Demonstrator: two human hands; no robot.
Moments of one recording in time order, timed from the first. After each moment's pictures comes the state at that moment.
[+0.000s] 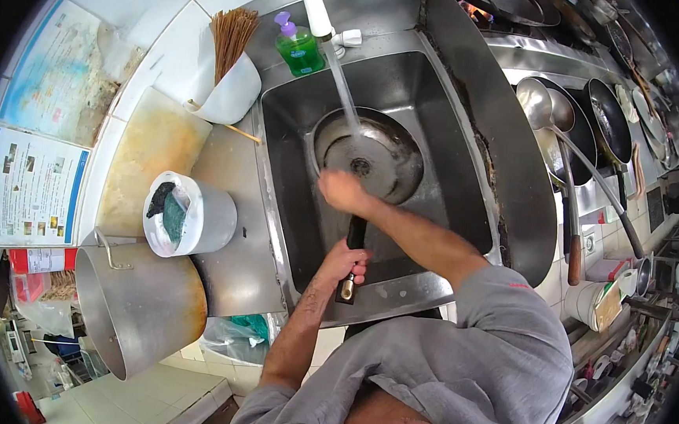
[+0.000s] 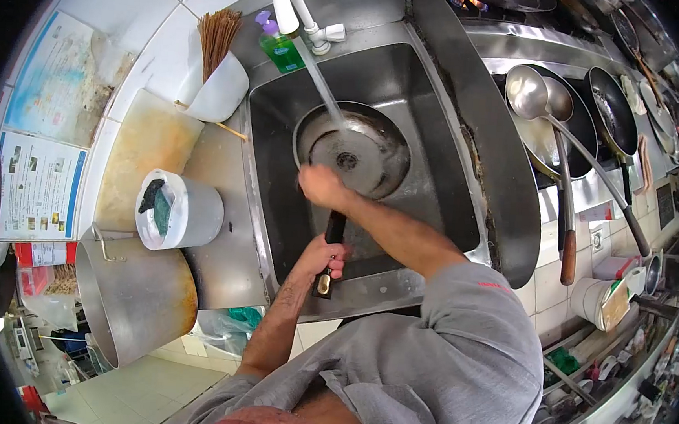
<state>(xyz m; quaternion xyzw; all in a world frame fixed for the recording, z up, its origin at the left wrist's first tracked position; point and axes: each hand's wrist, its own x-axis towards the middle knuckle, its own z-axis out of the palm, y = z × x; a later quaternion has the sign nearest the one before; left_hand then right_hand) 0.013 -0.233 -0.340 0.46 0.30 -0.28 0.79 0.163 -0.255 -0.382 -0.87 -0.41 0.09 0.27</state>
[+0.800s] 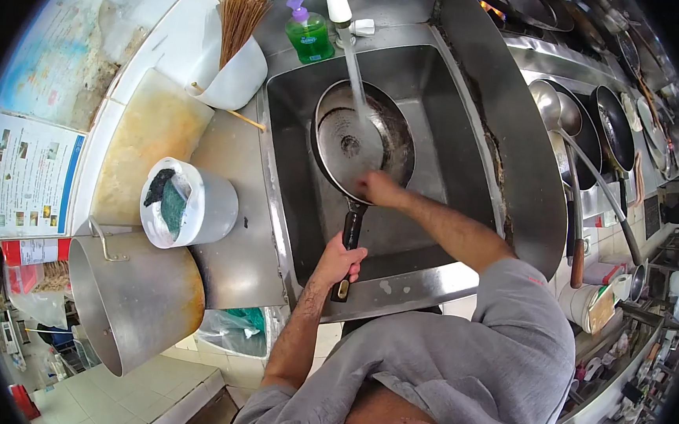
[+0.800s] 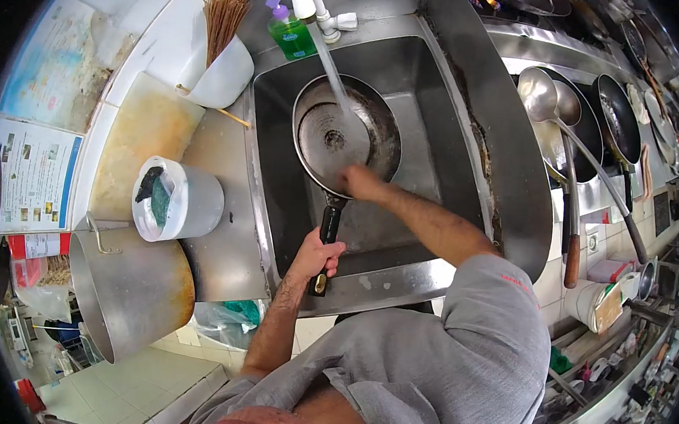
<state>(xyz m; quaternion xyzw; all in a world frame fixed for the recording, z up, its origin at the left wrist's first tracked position) -0.004 -0.220 -0.341 0.52 0.28 -0.20 0.78 0.185 -0.312 -0.444 -0.82 -0.40 0.20 0.35</state>
